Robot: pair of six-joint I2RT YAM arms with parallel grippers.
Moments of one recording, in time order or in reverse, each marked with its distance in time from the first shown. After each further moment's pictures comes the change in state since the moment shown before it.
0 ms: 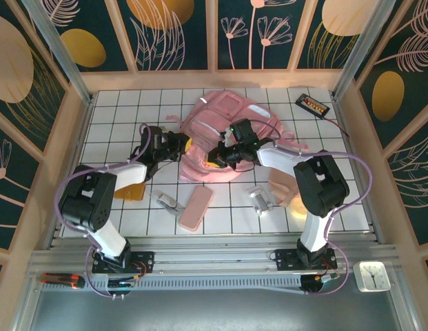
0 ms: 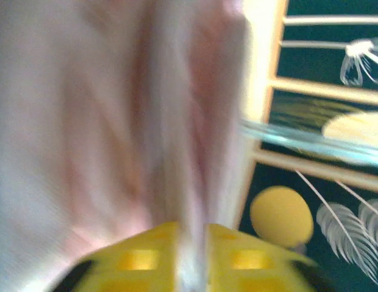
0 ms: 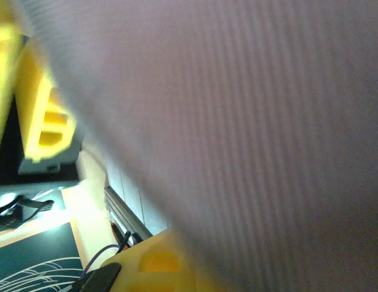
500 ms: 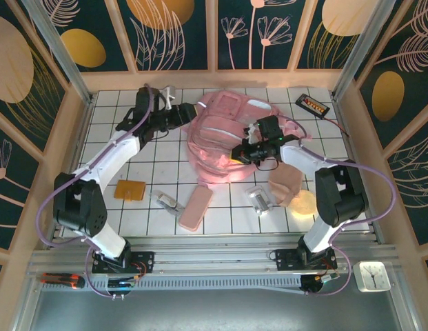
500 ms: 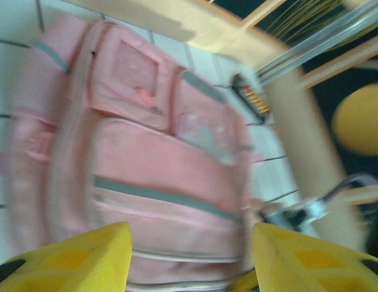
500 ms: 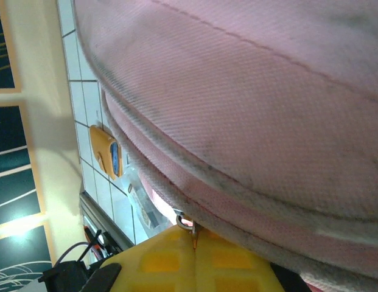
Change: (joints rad) left arm -0.005 -0.001 0.570 -0.736 -0.058 0.968; right arm -0.212 -0.138 -0.063 -0.216 -0.031 -0.262
